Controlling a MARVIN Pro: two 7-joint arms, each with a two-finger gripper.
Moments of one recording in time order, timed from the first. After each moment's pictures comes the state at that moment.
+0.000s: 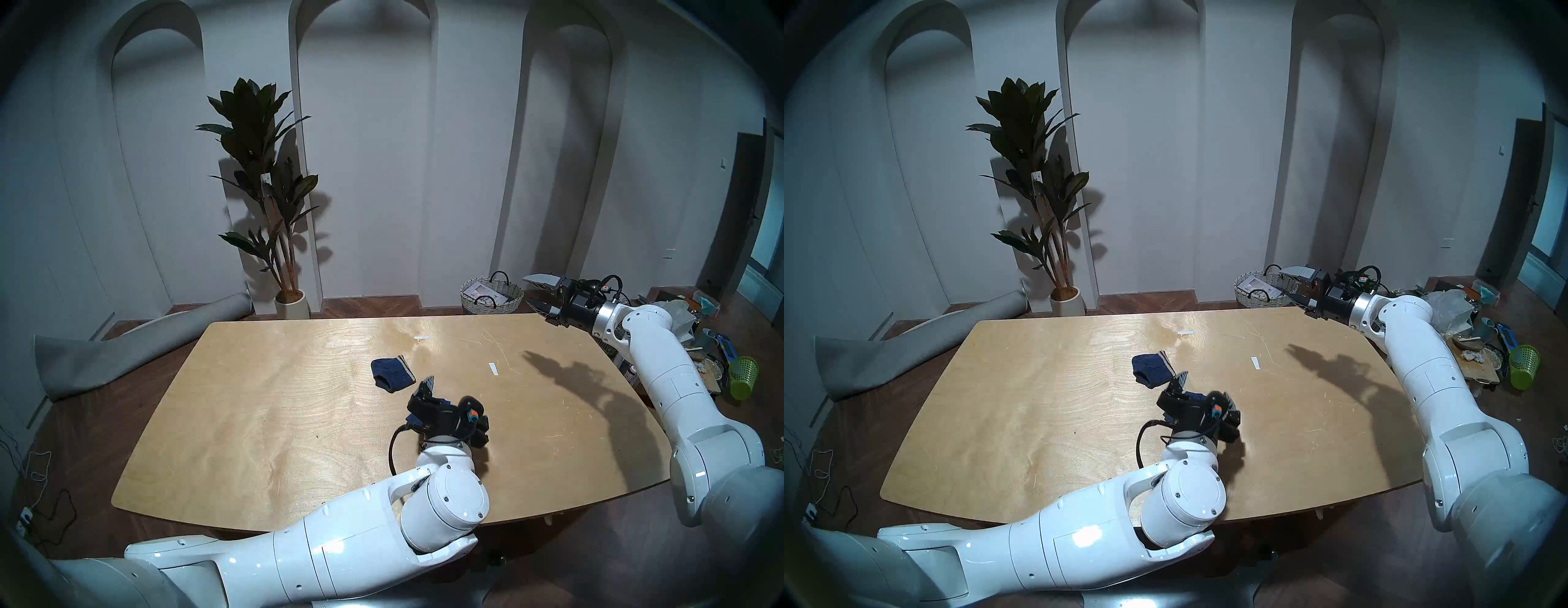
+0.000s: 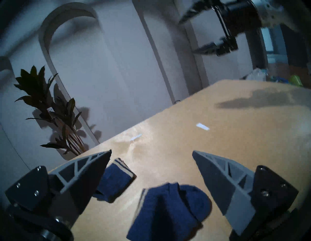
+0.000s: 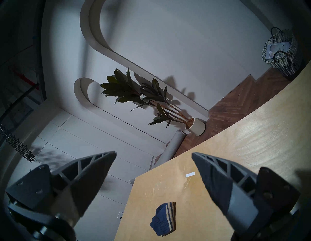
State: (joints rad) left arm 1.20 -1.31 -0.38 -1.69 -0.36 0.40 0.94; right arm -0.88 -0.99 1.44 -0.80 1.23 0.80 0.65
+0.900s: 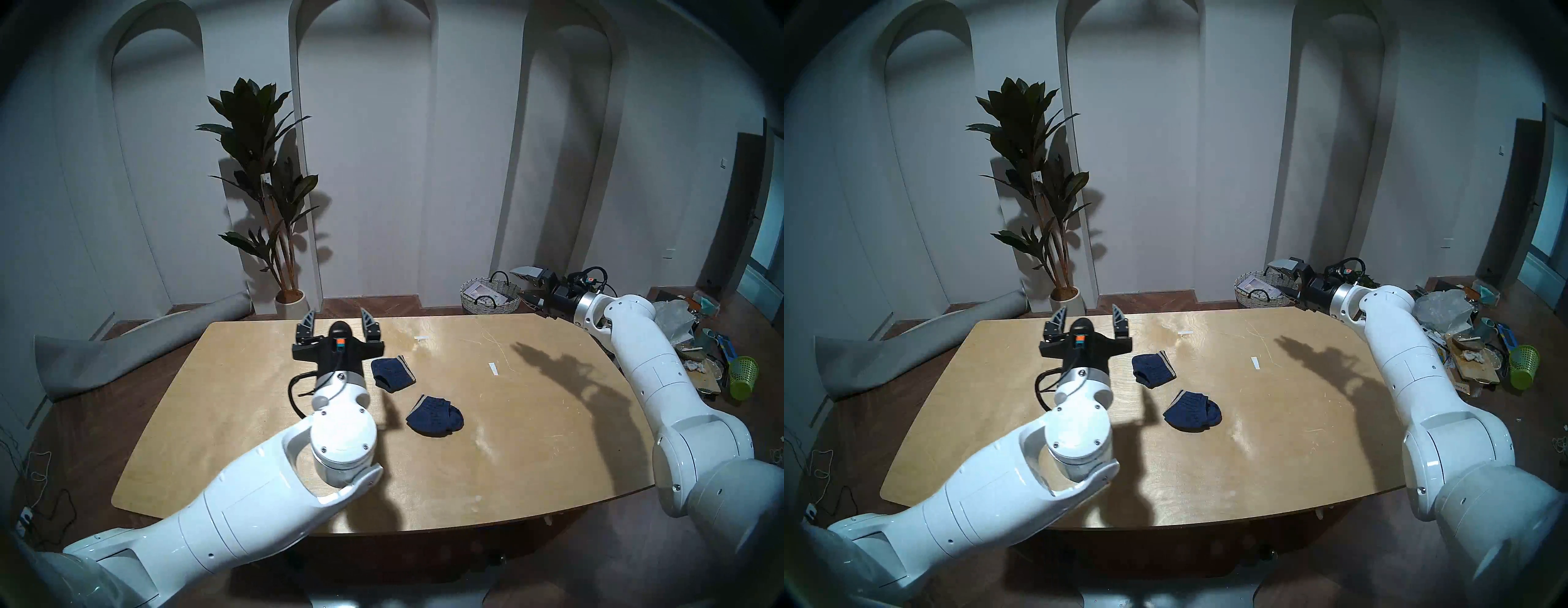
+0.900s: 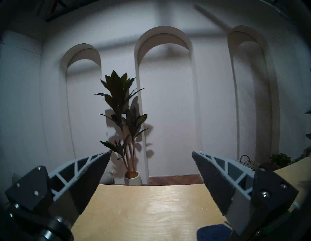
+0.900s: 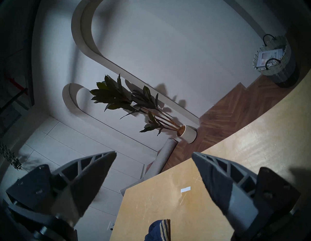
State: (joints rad) left arm 1.31 -1.02 -0.76 -1.86 -0.40 0.08 1.03; right arm -0.81 -1.08 1.42 -0.80 1.19 0.70 0.49
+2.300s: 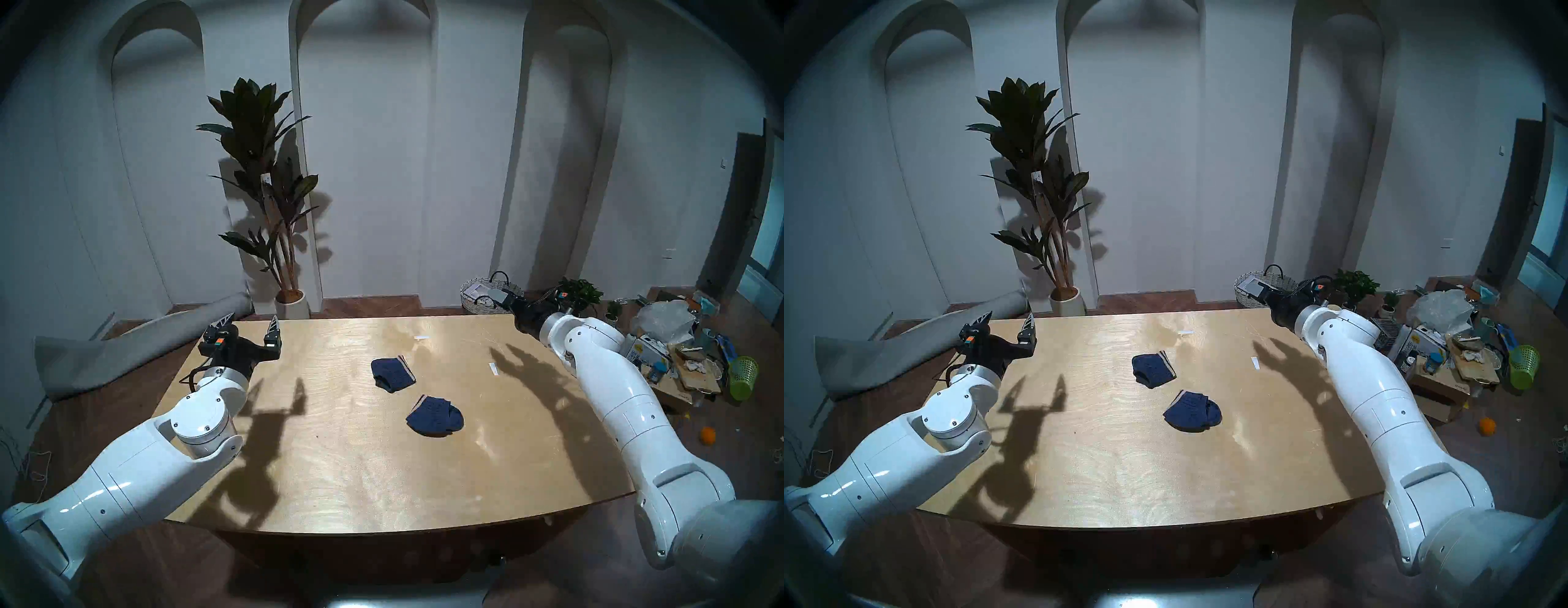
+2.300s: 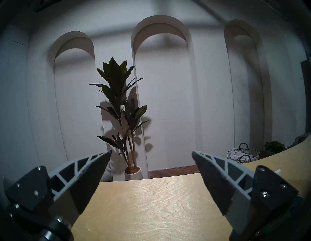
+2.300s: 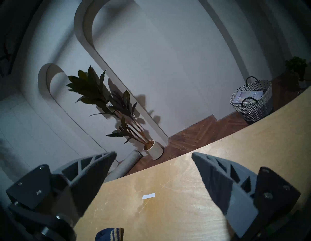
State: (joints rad) left arm 1.43 -0.67 -1.00 -1.67 -0.70 -0.24 0.50; right arm -1.09 -1.14 1.43 -1.13 1.08 0.38 0.21
